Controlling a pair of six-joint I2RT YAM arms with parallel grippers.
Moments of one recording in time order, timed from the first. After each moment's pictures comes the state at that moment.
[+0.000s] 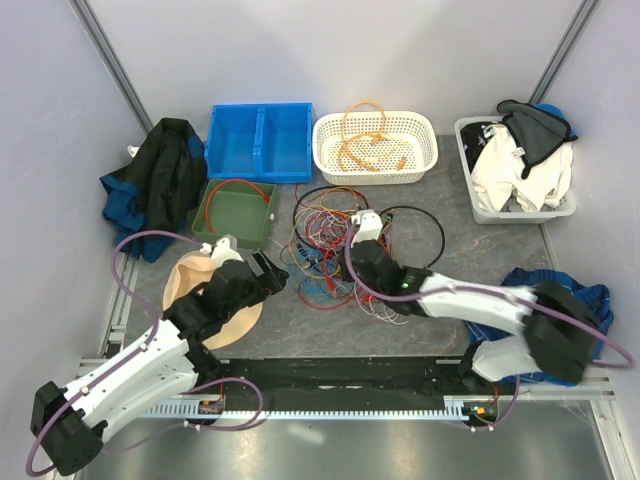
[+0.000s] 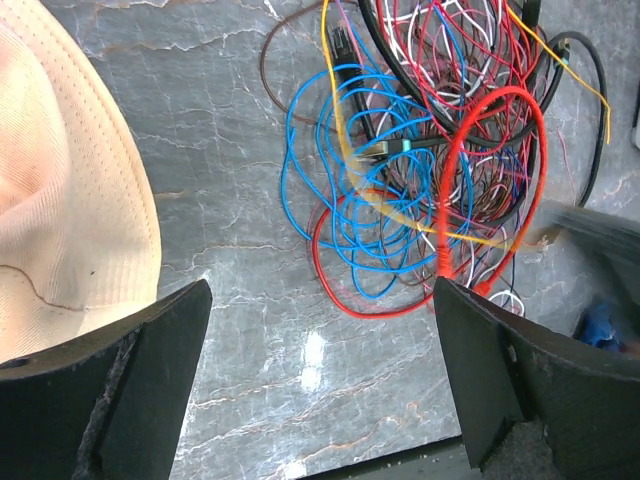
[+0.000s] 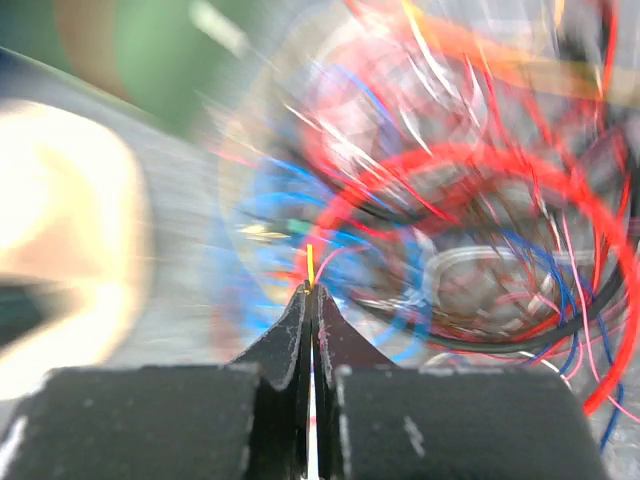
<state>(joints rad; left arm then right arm) -0.72 0.69 0.45 -0.41 -0.31 -1.01 0.96 1.43 0.74 0.14 0.43 0.57</state>
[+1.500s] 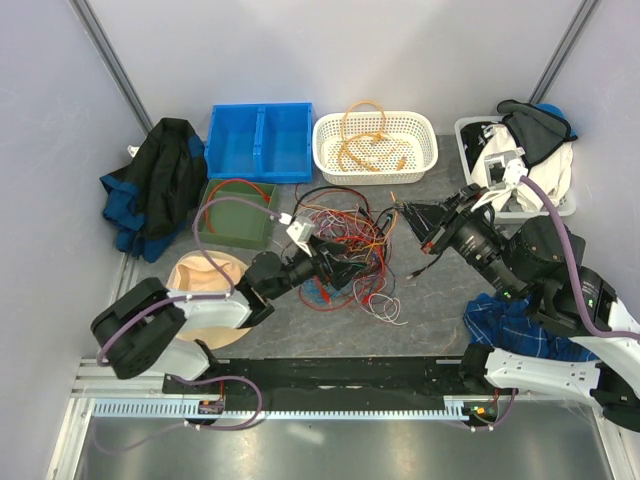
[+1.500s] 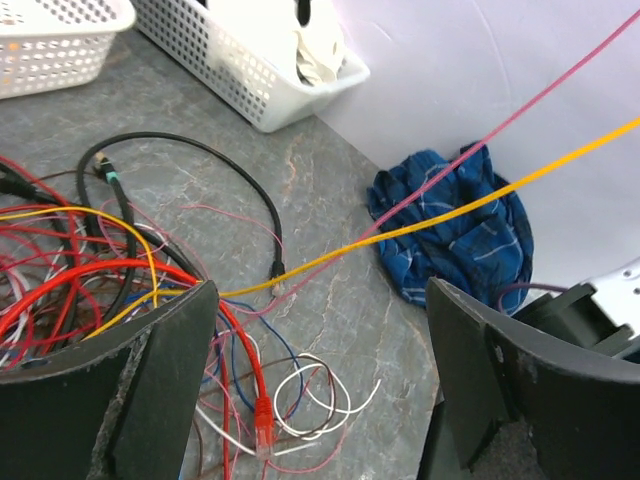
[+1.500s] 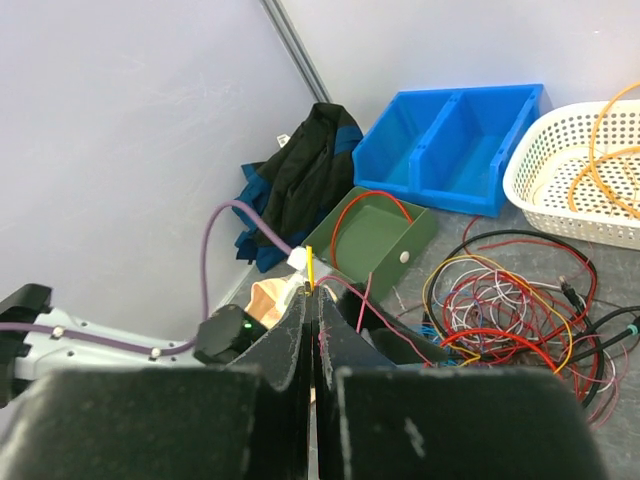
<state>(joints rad) -0.86 1.37 0.41 1.08 0.16 -0.52 1.06 0.85 1.39 -0.48 0.41 0.47</state>
